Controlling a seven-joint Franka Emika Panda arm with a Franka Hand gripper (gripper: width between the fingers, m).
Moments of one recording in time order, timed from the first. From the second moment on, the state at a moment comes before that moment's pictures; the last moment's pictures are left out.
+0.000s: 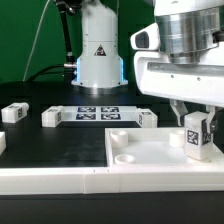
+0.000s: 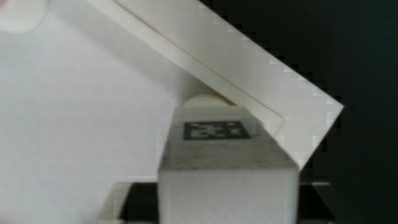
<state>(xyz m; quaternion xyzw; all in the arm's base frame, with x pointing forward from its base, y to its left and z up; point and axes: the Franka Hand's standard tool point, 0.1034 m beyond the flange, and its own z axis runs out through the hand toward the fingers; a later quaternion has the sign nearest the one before) 0.626 0.112 0.077 -0.87 0.49 0.04 0.07</state>
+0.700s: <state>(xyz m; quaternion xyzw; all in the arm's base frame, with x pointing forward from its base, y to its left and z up) 0.626 0.111 0.076 -0.61 0.79 0.07 0.06</state>
